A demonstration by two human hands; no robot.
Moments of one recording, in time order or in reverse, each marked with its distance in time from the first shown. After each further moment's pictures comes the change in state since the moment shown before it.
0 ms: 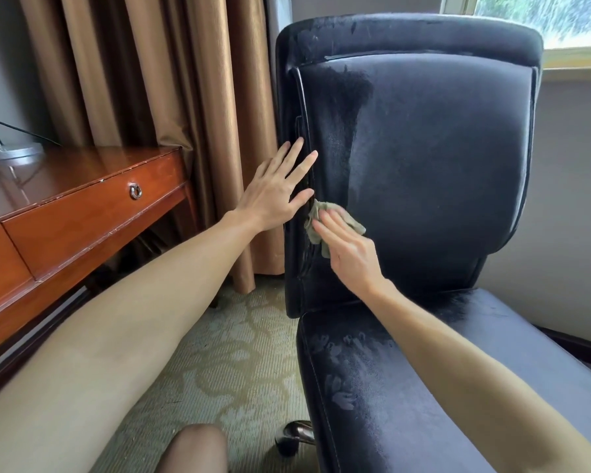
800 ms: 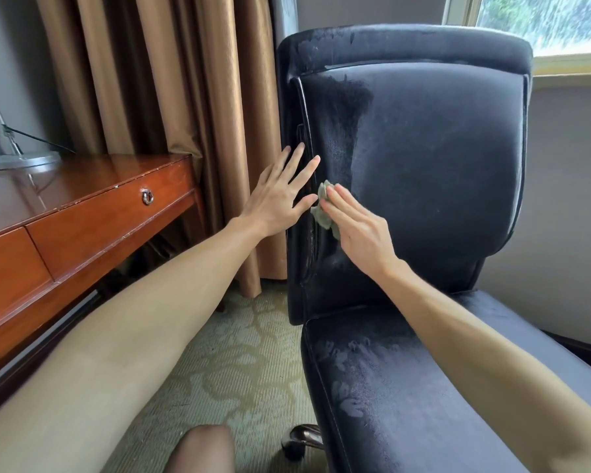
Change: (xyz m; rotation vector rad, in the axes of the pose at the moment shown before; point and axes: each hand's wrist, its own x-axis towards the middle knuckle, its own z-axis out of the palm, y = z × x) left_hand -0.007 0.003 -0.008 0.007 -0.006 -0.048; right_hand 0.040 0.001 -0.026 -0.006 0.002 -0.068
